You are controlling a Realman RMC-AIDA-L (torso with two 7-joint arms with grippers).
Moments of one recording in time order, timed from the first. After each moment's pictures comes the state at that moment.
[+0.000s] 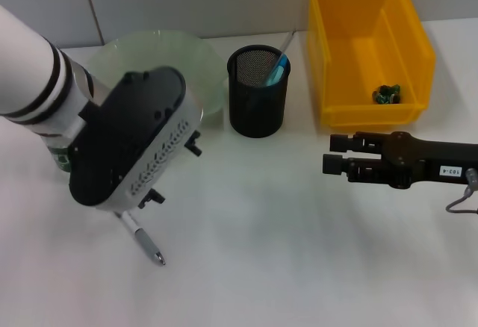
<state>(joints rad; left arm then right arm) -0.67 -2.04 1.63 1.52 2.51 1.56 -1.30 0.46 1.98 -0.75 -0.50 -1.80 -1.66 1.53</state>
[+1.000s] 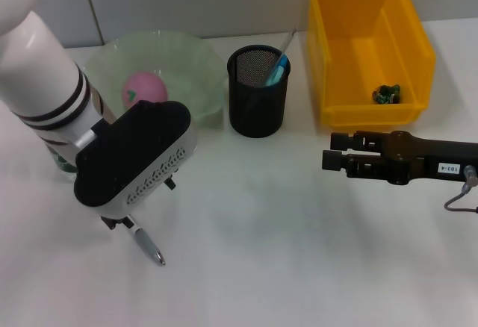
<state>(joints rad) -0.81 -2.00 1.71 1.20 2.52 1.54 -1.22 0.46 1.98 -0.75 -0.50 -1.80 -1.64 1.56</state>
